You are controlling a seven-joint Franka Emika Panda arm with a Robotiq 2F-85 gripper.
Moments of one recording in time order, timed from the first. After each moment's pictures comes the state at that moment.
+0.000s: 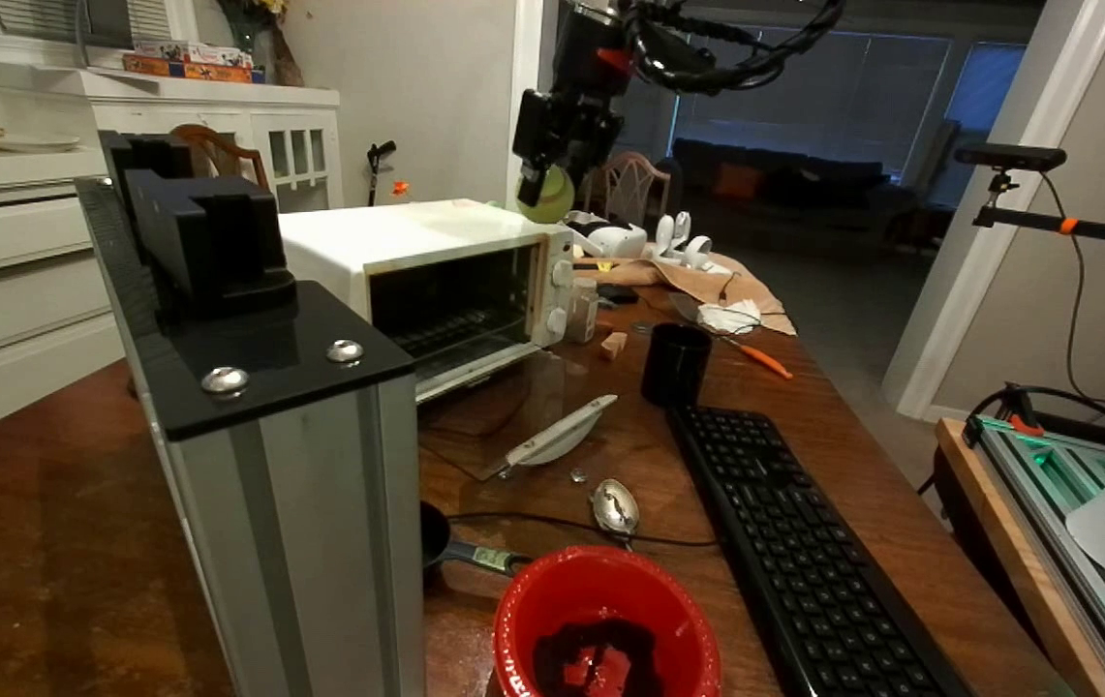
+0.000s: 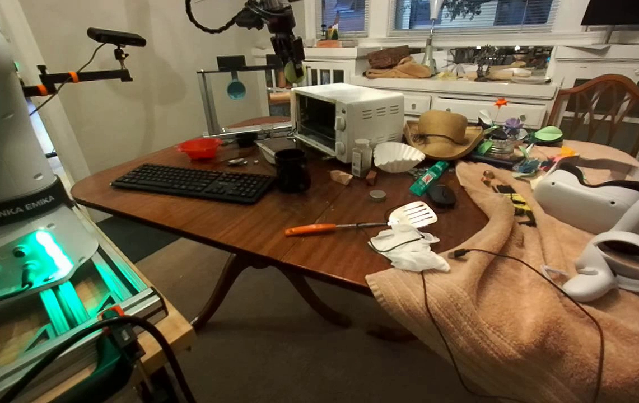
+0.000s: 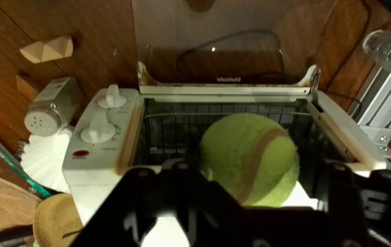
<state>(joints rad) 0.12 0.14 -0.06 -2.00 -0.04 2.42 0.36</state>
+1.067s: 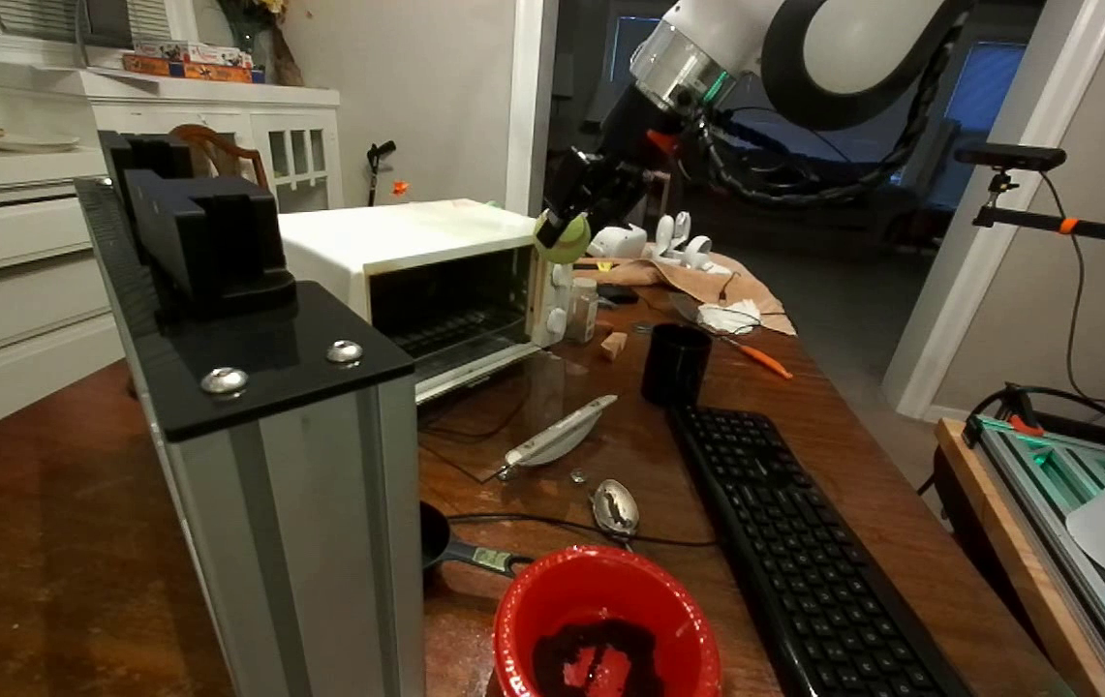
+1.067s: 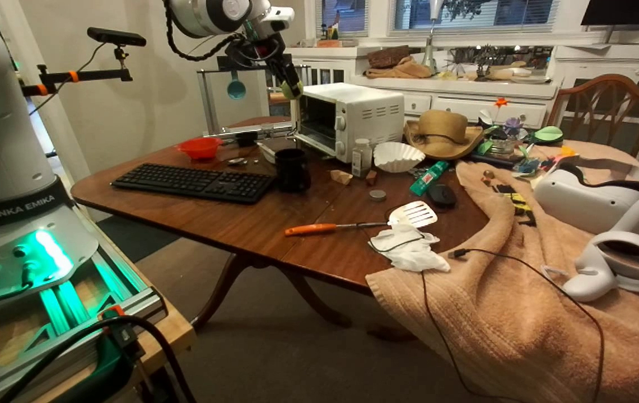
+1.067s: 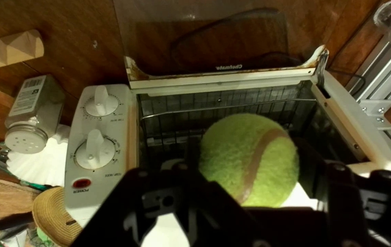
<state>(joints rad) 0.09 0.08 -0.04 -2.35 -0.04 2.97 0.38</state>
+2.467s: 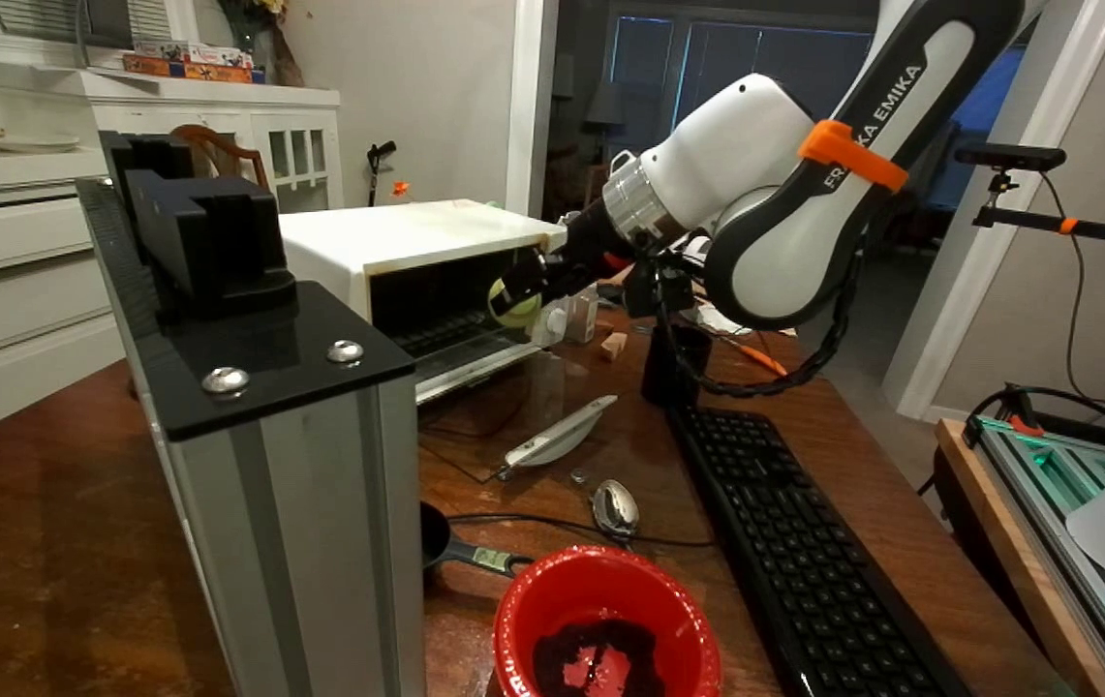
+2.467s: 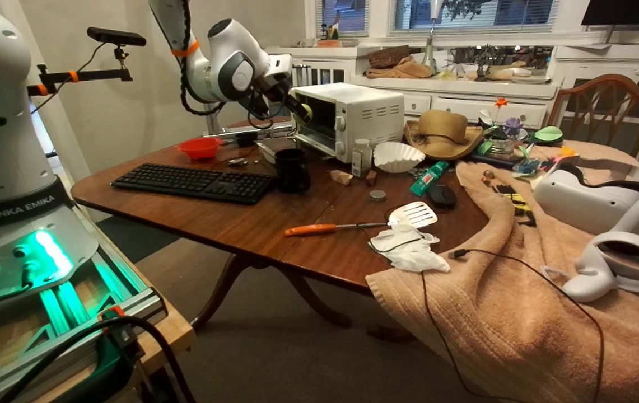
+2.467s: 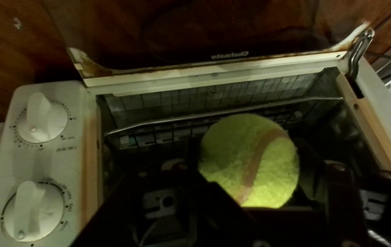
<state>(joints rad) 0.32 0.45 -0.24 -2.31 0.03 3.55 0.41</state>
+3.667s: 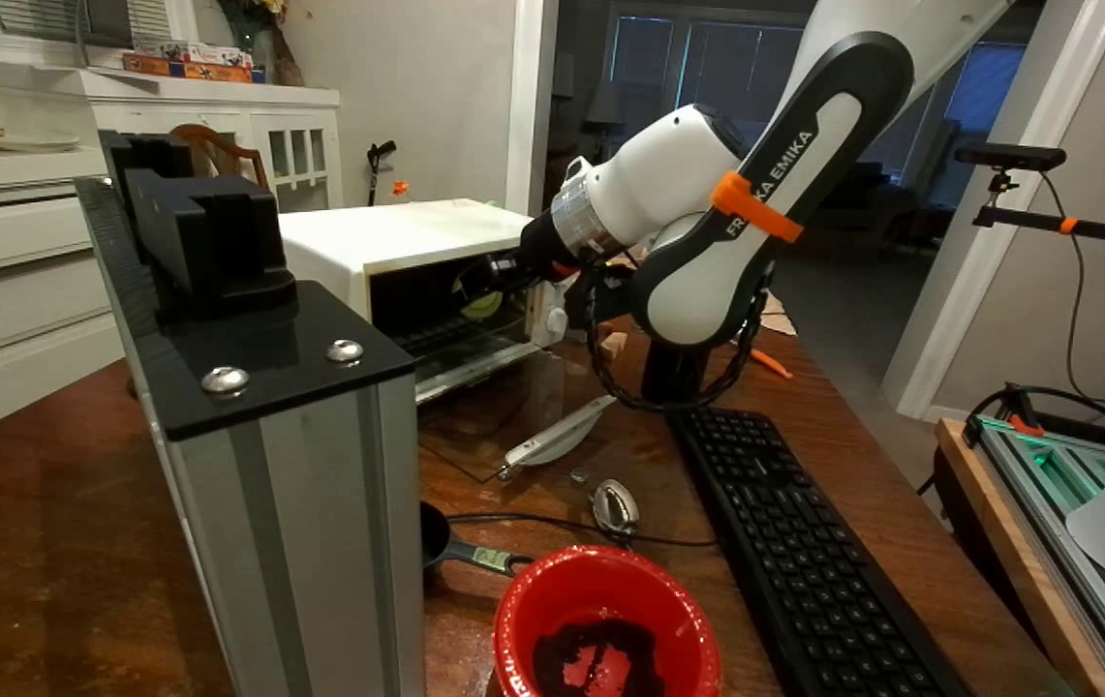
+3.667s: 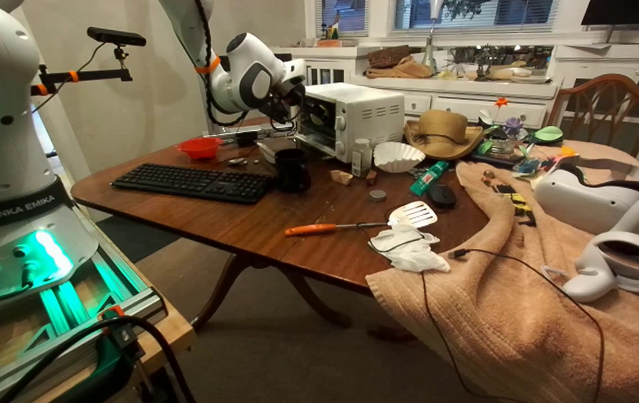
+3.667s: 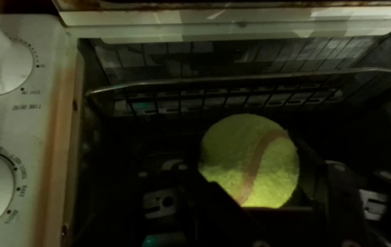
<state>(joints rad) 0.43 0.65 -0.38 -2.10 0.10 3.56 0.39</state>
